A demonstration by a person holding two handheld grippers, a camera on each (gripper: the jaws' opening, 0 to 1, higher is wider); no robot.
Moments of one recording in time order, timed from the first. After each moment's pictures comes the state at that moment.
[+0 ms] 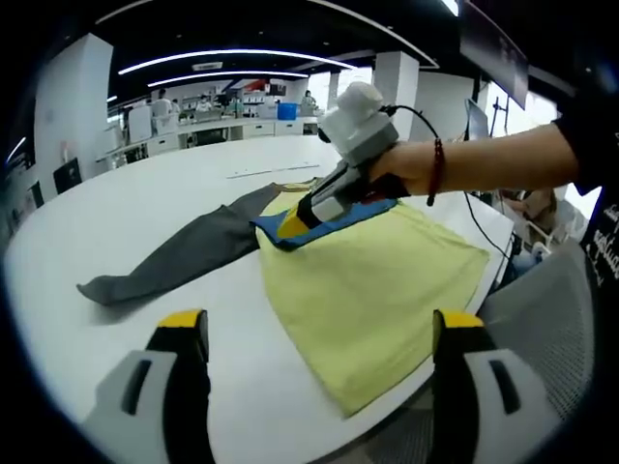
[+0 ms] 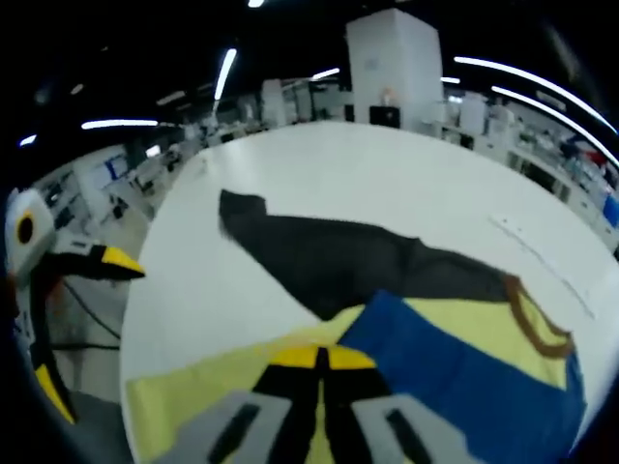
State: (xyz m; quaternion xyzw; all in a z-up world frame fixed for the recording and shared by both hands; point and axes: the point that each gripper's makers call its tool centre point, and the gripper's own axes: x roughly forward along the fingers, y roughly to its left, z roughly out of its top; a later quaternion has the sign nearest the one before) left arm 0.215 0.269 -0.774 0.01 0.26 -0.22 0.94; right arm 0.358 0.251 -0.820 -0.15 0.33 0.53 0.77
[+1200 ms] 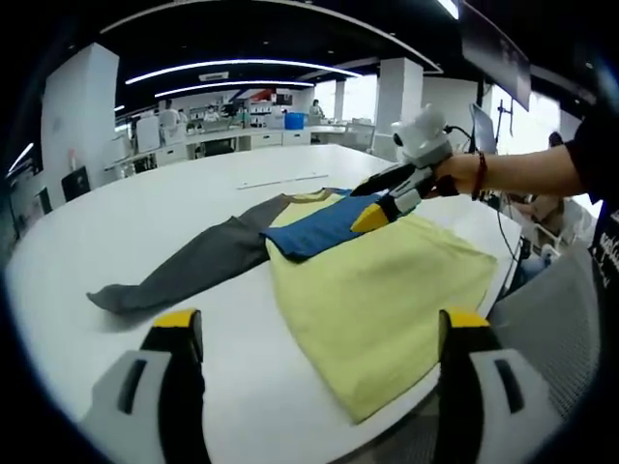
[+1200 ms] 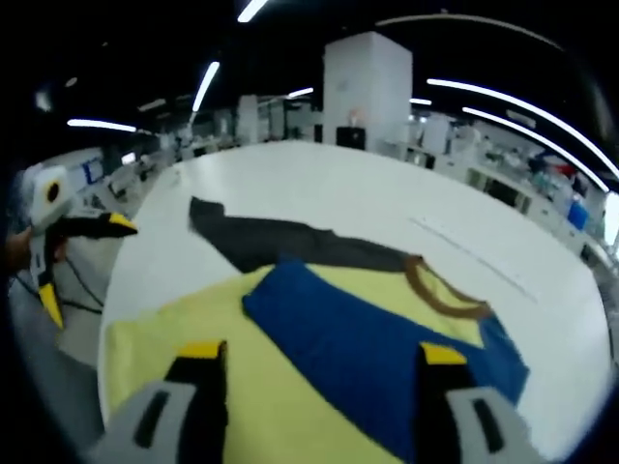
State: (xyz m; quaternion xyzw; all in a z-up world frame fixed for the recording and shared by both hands) left arm 0.220 0.265 -0.761 0.02 0.25 -0.20 0.95; right arm 0.401 0.127 -0.797 -0.16 0.27 0.46 0.83
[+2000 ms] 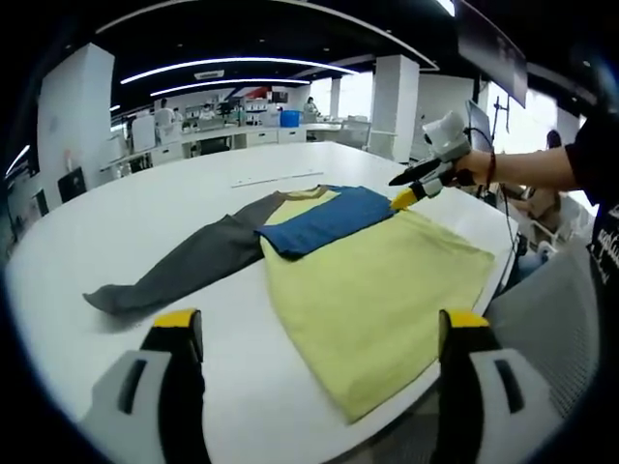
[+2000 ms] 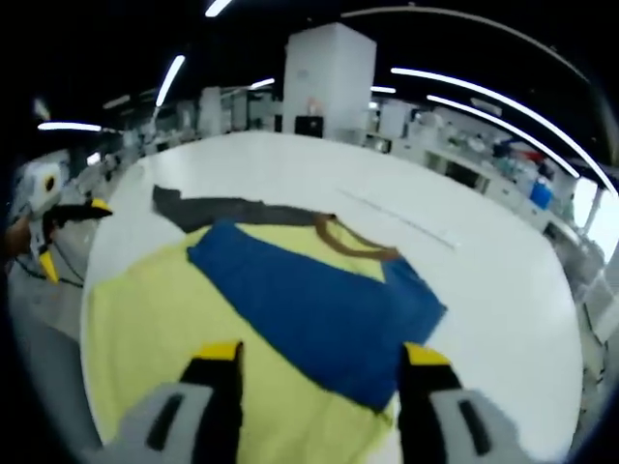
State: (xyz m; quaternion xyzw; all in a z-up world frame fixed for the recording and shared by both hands) left arm 0.219 0.260 -0.762 0.02 0.25 -0.21 0.95; right arm 0.420 0.017 -0.801 -0.17 0.30 0.39 0.85
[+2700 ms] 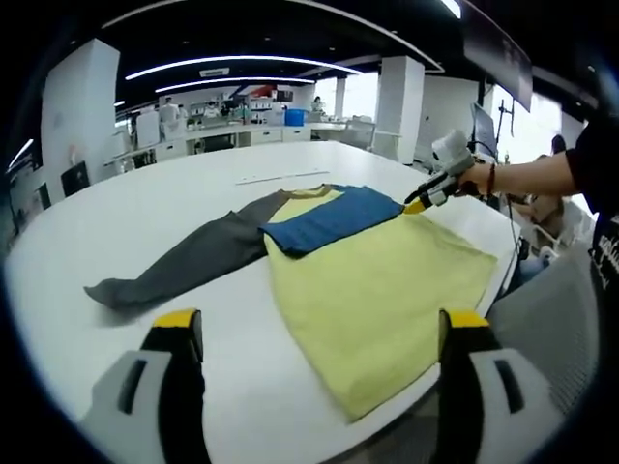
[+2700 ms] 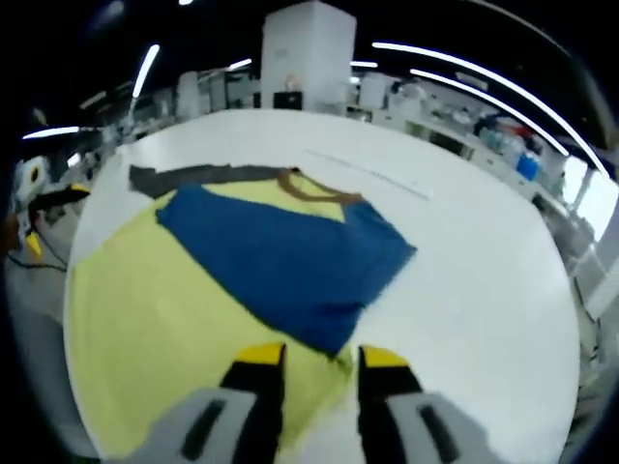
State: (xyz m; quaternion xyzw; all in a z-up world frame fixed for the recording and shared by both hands) left arm 0.219 0.263 -0.762 0.01 0.25 -0.20 0.95; right arm 0.427 -0.035 -0.838 -0.18 0.35 0.34 0.85
